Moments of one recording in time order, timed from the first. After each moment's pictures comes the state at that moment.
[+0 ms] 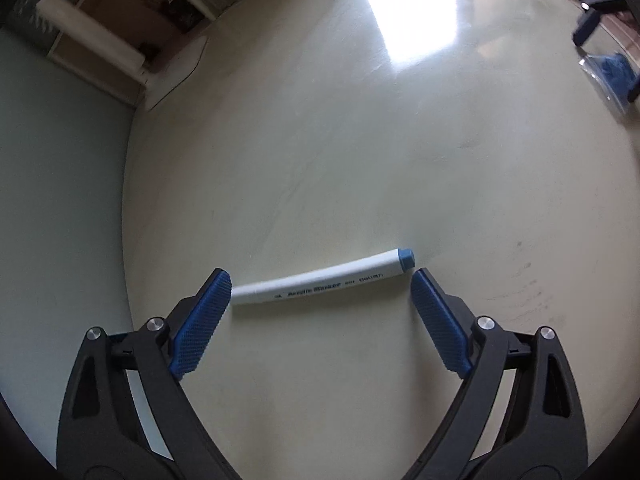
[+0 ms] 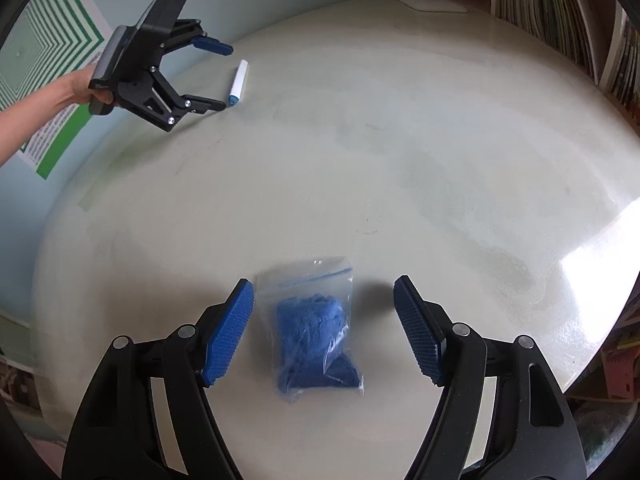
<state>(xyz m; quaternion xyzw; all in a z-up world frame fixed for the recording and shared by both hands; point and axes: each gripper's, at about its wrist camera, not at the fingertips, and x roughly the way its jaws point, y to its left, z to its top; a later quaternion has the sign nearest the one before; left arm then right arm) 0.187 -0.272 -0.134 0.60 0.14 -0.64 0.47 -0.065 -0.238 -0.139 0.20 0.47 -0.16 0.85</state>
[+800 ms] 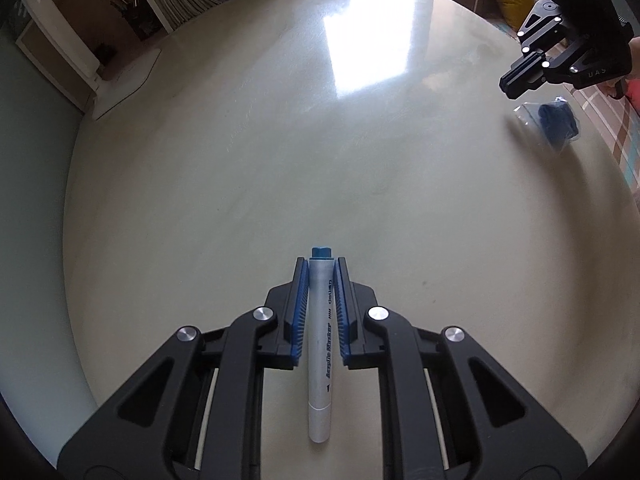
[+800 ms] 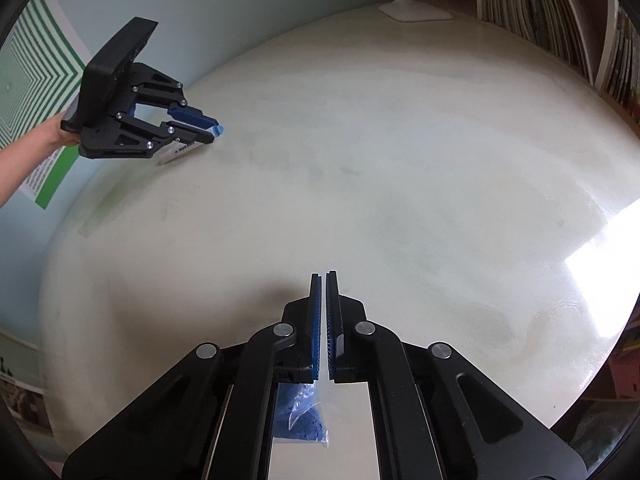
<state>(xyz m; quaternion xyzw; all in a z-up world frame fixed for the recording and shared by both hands) 0.171 -0.264 -0.118 0.52 0.22 -0.71 0.41 -0.059 -0.262 -0.124 0.23 0.44 -0.17 0.85</state>
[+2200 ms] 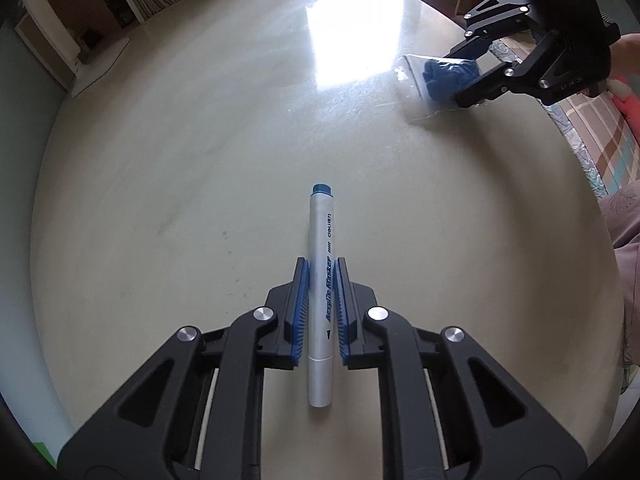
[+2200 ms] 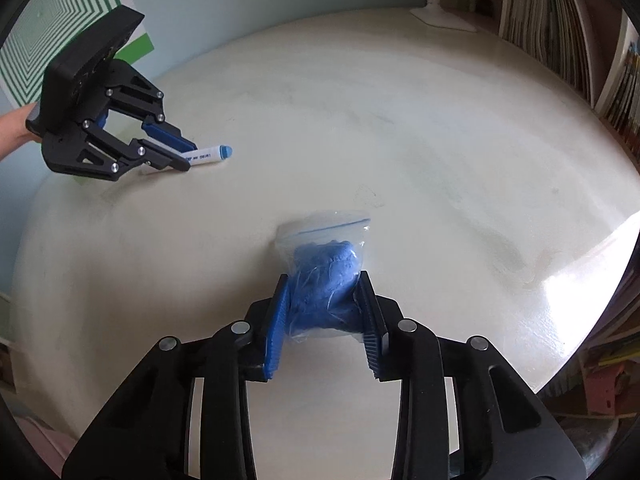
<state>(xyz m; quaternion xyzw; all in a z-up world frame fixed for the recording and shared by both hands) 0.107 -0.203 -0.127 0.51 0.26 -0.71 0.41 -0.079 -0.216 -0.138 0.15 0.46 -0.16 0.86</state>
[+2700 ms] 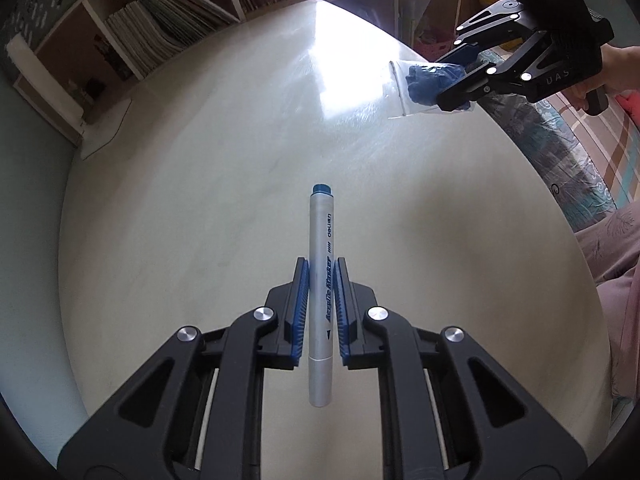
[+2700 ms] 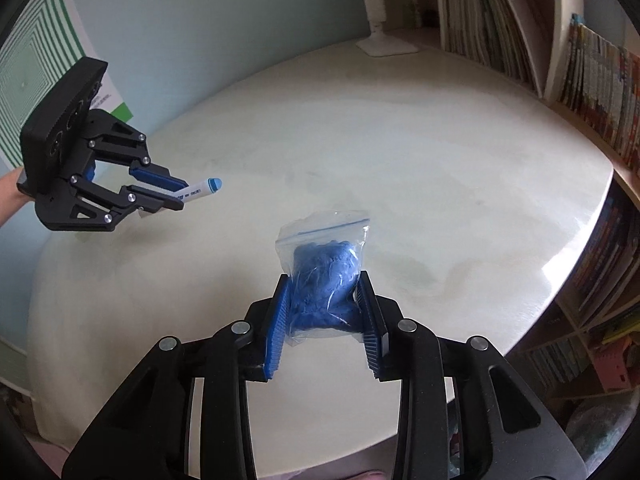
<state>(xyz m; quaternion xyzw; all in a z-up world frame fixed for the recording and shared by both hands) 0.059 -0.235 -0.083 0.51 0.21 -0.72 0.43 -0.141 -0.262 -0.101 0.21 0.39 -0.22 0.87</state>
